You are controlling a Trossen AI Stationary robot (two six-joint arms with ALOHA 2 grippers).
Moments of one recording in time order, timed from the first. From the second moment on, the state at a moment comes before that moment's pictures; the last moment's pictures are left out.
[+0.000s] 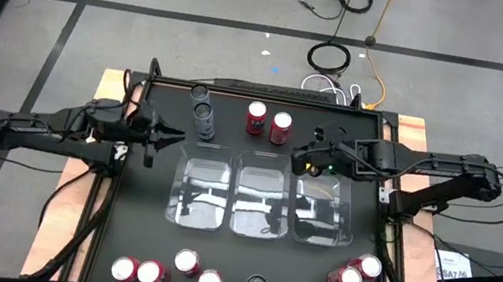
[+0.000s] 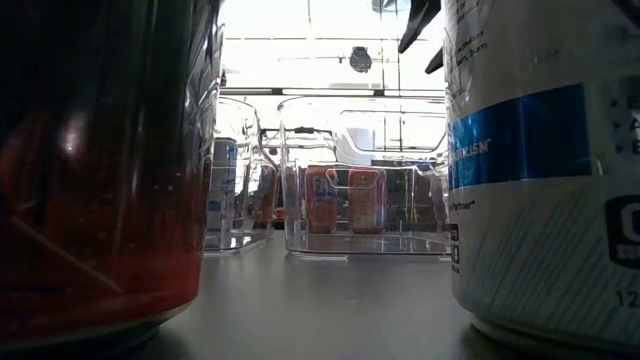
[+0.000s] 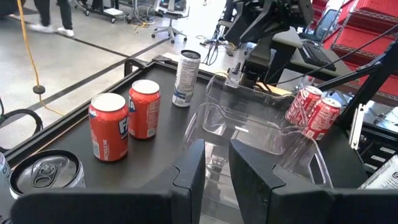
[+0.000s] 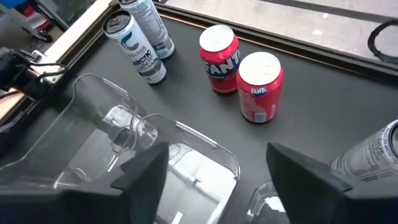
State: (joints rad) left arm 0.12 0.51 0.58 -0.30 -0.06 -0.23; right arm 0.05 1.31 1.29 -0.87 0.53 0.96
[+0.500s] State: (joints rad) left arm 0.12 0.51 0.58 -0.30 -0.06 -0.23; right arm -0.11 1.31 1.29 -0.93 0.39 1.00
